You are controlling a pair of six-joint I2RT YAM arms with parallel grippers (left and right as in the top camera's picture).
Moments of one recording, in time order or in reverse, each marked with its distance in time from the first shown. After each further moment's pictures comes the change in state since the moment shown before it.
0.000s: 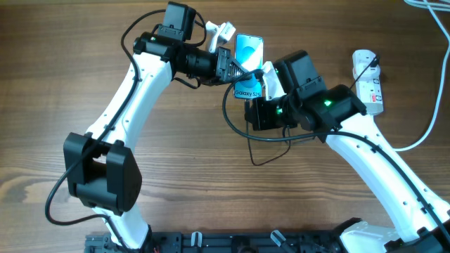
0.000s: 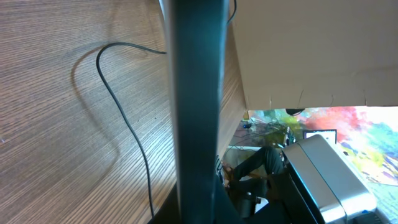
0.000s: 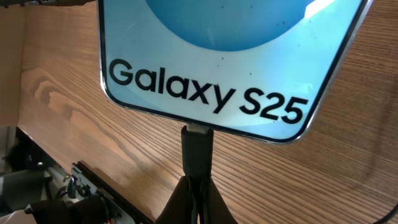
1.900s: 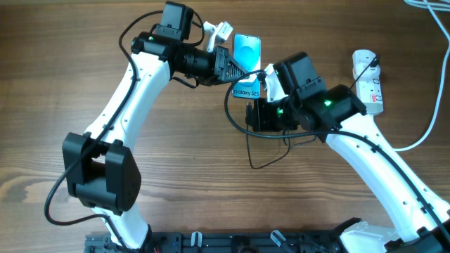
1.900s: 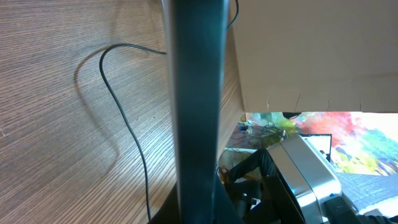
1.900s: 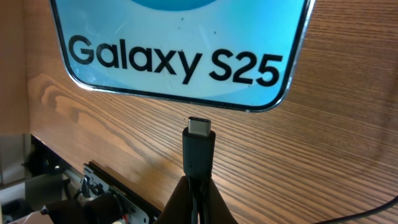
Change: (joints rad) left arm 0.013 0.000 0.000 -0.004 0.005 -0.026; right arm -0.001 0.000 -0.004 -0.034 -0.020 0.079
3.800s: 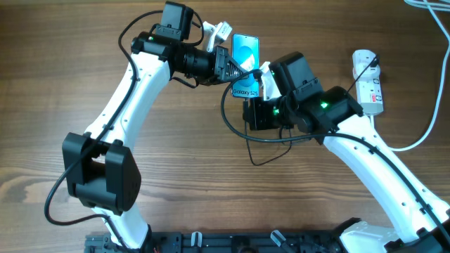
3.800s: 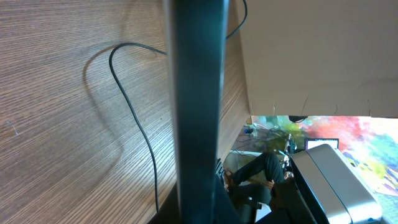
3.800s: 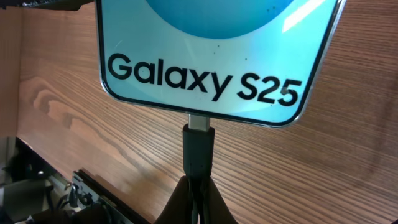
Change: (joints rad) left arm 0.000 0.000 0.000 0.001 -0.030 -0.005; right arm 0.027 0.000 0.000 0.052 0.050 -0.021
